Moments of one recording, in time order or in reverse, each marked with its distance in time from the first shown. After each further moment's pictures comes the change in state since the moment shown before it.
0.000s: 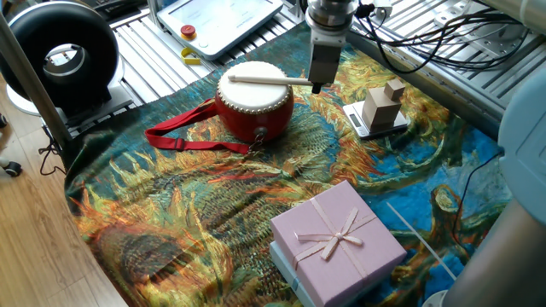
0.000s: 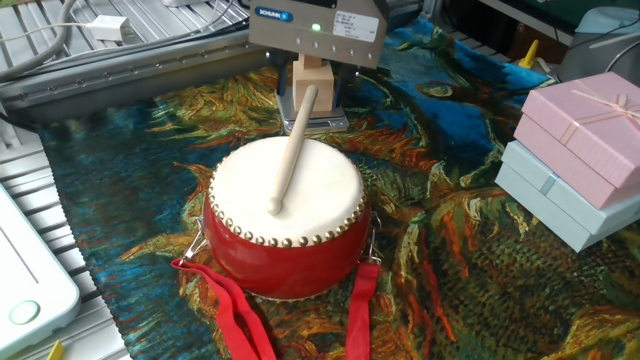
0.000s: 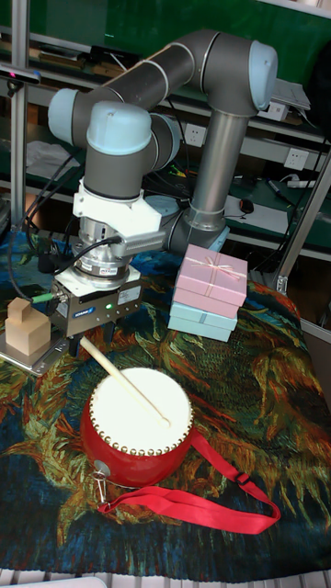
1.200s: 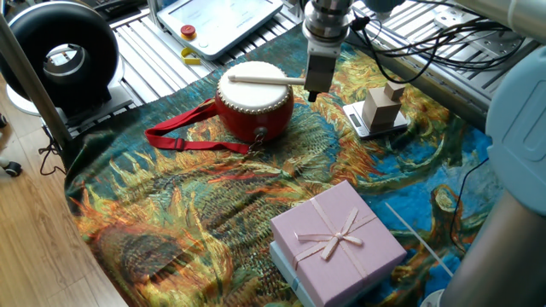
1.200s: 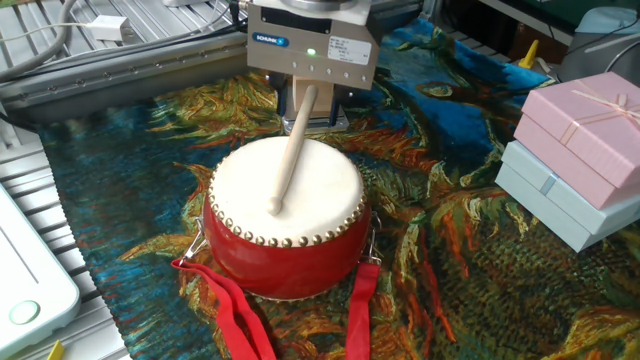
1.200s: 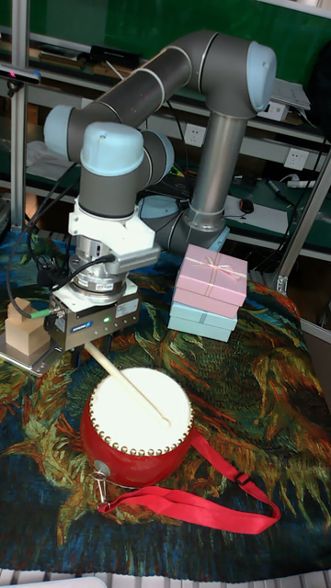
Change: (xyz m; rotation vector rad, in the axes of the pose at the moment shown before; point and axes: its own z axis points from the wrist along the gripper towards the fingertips) arm -0.001 0.002 0.024 -0.021 -0.006 0.017
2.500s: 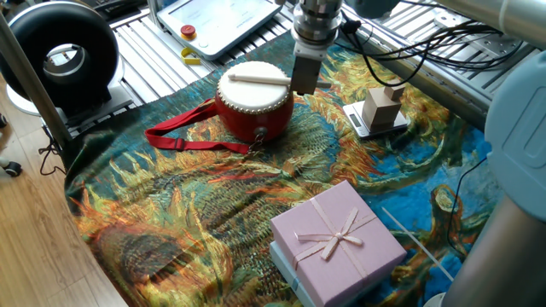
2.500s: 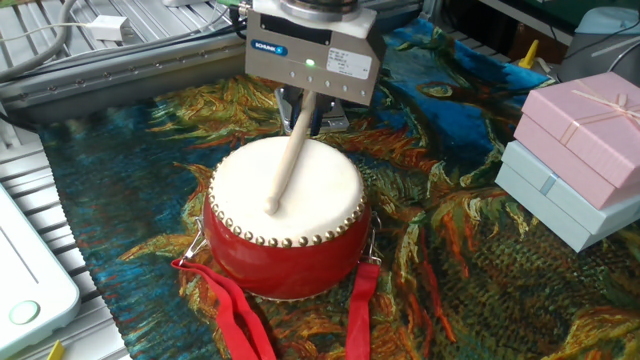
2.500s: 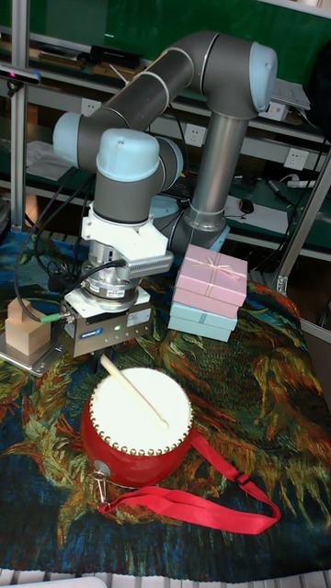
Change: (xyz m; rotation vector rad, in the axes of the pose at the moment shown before) arm -0.027 0.003 0.002 0.026 -0.028 0.081
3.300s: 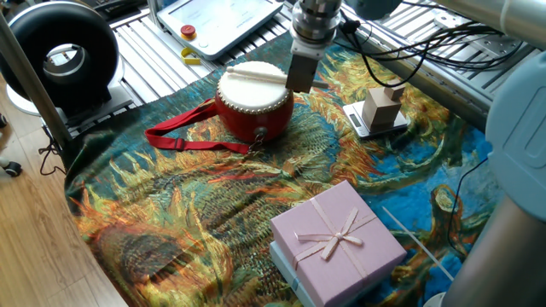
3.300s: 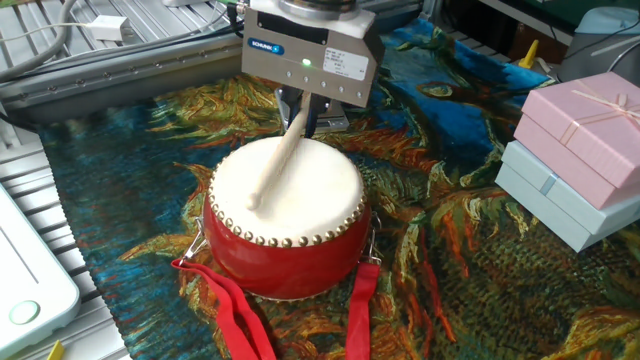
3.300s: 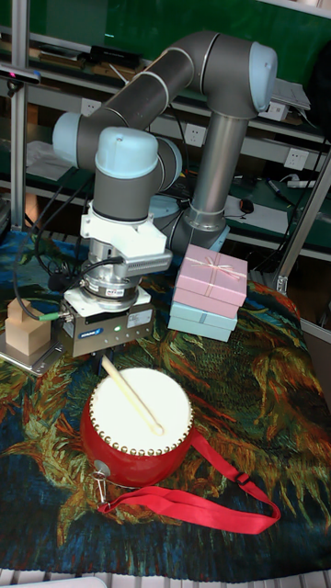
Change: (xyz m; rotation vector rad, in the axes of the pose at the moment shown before) arm -0.003 -0.003 -0.002 0.009 -0.016 0.036
